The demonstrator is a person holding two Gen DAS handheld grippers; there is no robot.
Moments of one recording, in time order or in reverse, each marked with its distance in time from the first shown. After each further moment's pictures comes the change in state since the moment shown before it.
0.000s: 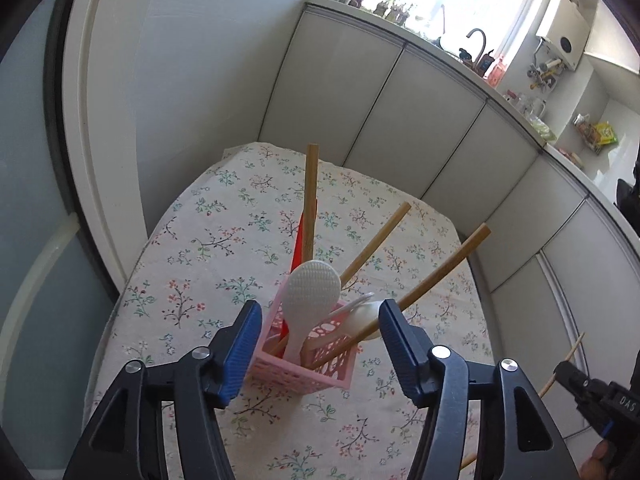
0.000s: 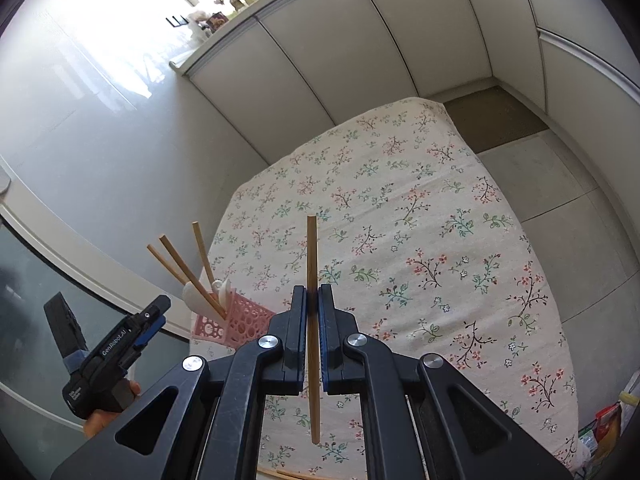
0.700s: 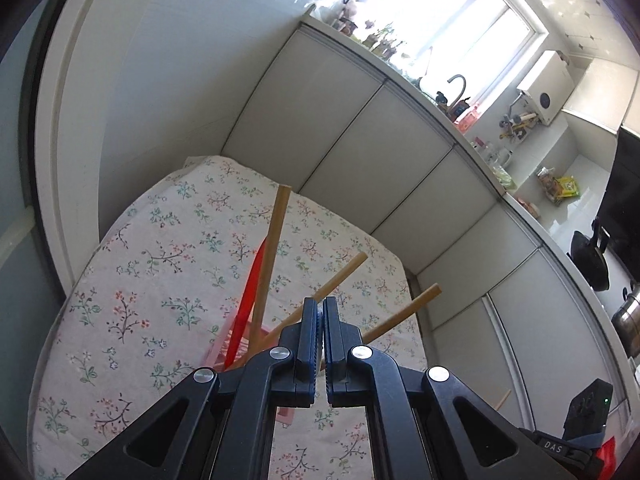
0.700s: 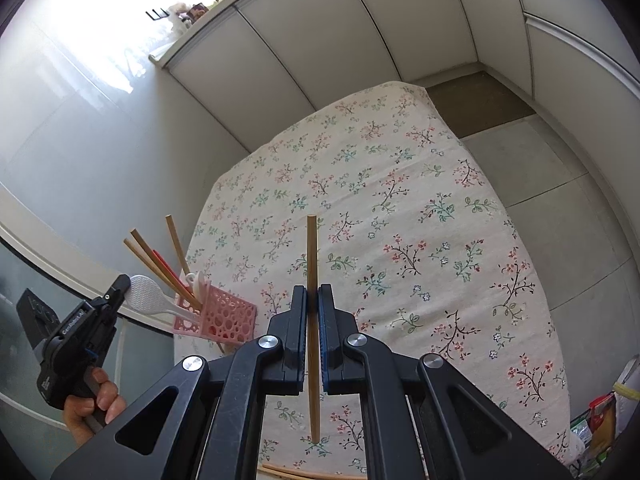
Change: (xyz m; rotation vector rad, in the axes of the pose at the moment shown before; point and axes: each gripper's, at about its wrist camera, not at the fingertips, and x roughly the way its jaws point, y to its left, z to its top) left arm 0.005 0.011 0.020 -0.151 -0.085 -0.232; right arm 0.010 -0.027 -0.001 0.040 0.056 -0.066
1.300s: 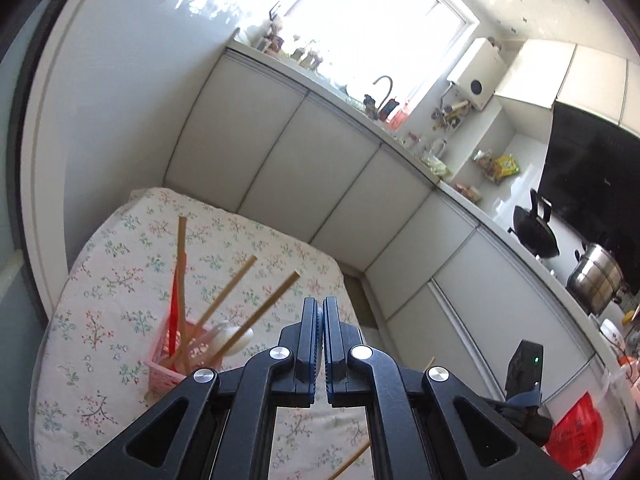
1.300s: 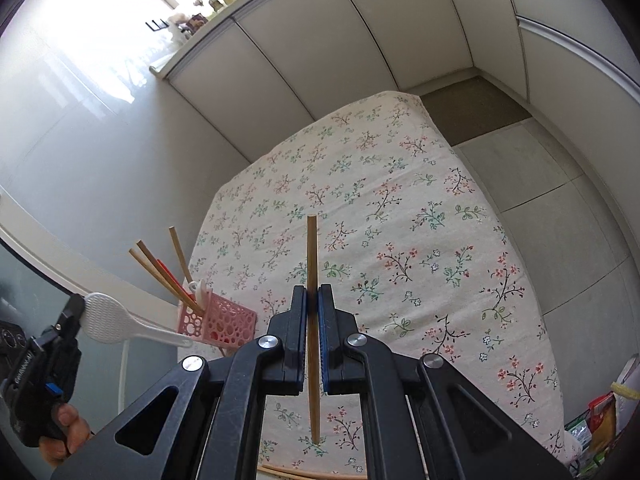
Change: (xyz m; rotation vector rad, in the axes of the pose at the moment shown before) left arm -0.074 -0.067 -0.014 0.142 -0.057 -0.173; right arm -0.012 -0.005 0.003 0.012 -0.025 0.004
